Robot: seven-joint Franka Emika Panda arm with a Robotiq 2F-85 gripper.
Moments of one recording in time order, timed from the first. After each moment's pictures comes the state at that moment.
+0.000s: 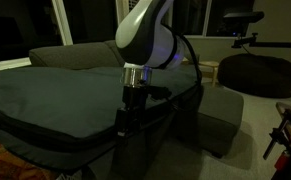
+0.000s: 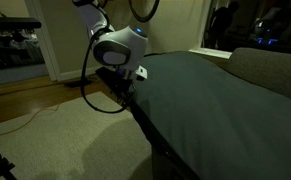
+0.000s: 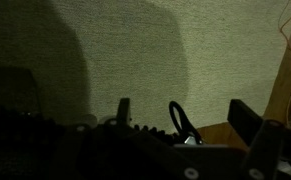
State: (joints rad) arm -0.01 0.70 0.22 -1.92 0.49 2.58 -0.41
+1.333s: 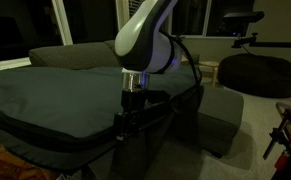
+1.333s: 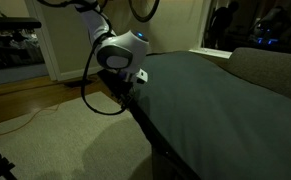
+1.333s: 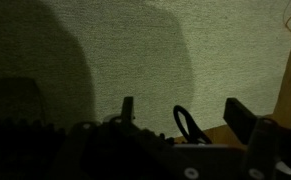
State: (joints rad) arm -0.03 0.75 0.24 -1.88 0.43 2.58 -0.31
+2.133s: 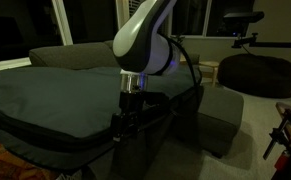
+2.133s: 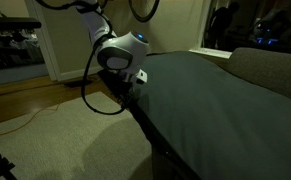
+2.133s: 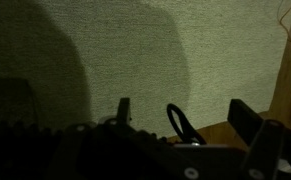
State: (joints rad) arm -0.05 0.77 0.27 -1.86 0.44 2.58 -0.30
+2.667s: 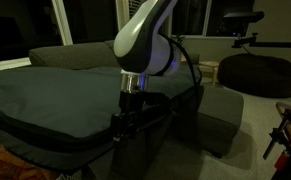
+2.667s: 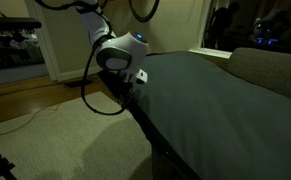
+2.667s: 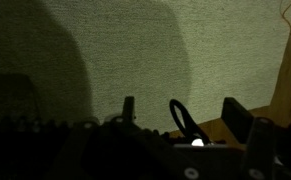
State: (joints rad) arm -0.06 0.77 0.28 -1.87 0.44 2.62 -0.30
